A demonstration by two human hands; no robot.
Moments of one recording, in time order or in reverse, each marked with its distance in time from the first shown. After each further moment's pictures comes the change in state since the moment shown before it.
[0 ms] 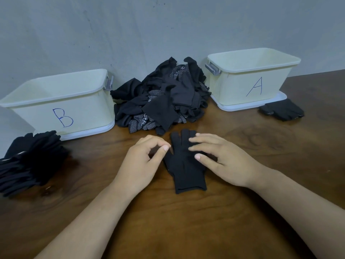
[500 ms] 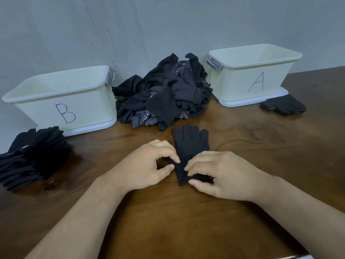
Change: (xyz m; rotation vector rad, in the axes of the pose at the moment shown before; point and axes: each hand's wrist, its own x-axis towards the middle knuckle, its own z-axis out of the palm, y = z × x) left_hand -0.002 -0.006 -0.015 0.198 -0.436 0.229; right_hand -0.025 -0.038 0.014 -0.148 -0.046 -0.259
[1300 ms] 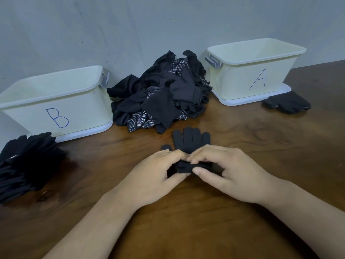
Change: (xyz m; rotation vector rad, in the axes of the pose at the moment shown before) left_hand 0.006 0.019 0.017 -0.034 0.008 -0.017; right_hand 0.002 0.005 -0.010 0.339 0.161 0.188
